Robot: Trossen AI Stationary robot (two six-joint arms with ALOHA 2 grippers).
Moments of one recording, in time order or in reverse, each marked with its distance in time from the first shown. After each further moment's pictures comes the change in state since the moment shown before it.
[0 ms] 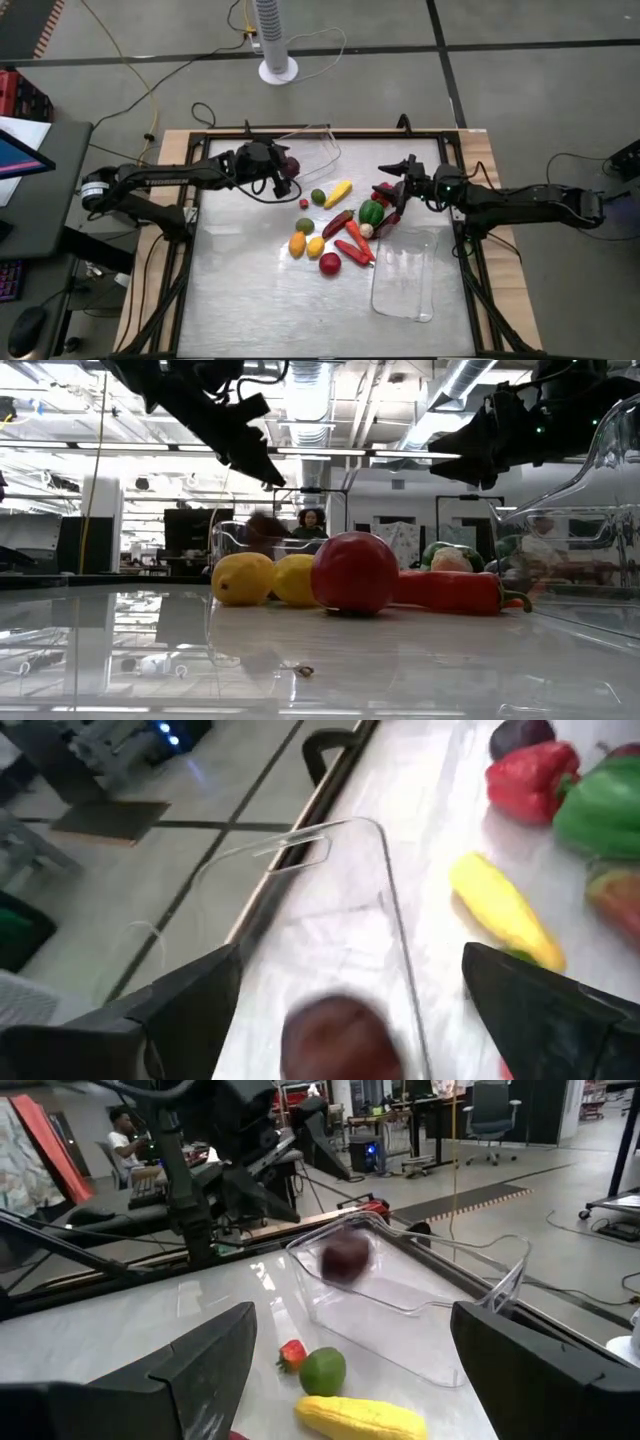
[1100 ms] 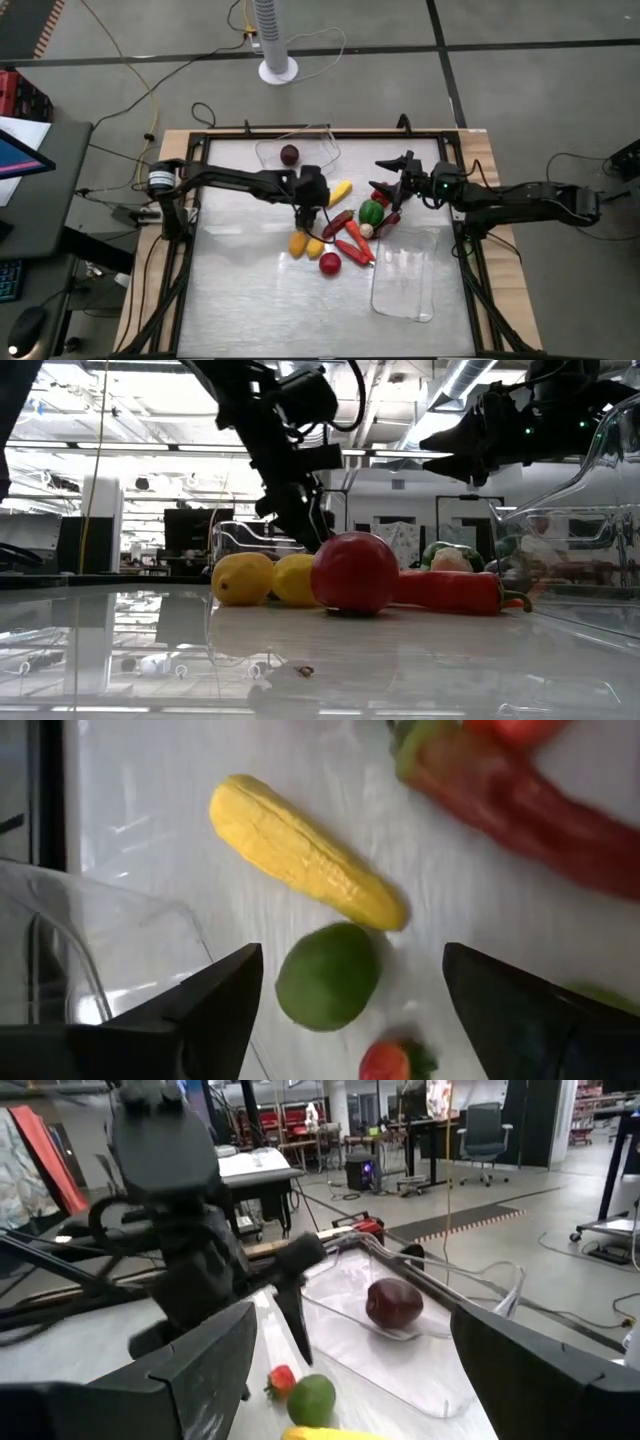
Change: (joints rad) left arm -0.184 0.539 0.405 -0.321 0.064 0.198; right arm -0.029 0.084 0.017 0.116 -0.019 -0.026
